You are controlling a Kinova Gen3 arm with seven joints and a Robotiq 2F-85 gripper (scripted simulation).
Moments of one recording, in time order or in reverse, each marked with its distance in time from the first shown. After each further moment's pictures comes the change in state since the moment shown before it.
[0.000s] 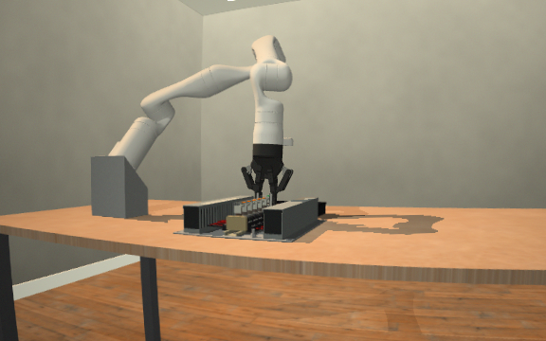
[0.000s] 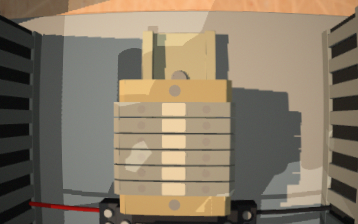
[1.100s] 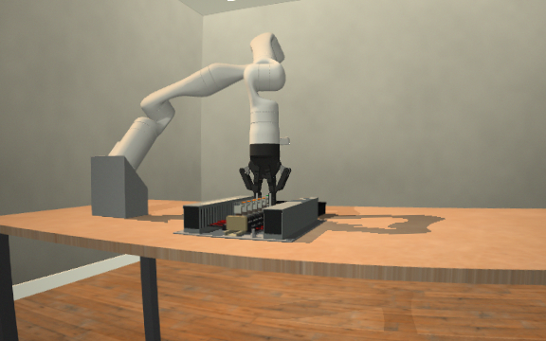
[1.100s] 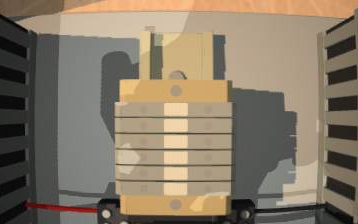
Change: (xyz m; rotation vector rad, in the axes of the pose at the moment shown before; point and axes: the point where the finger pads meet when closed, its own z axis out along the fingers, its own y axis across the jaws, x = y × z) arm 0.000 -0.002 0.000 -0.051 0.000 0.000
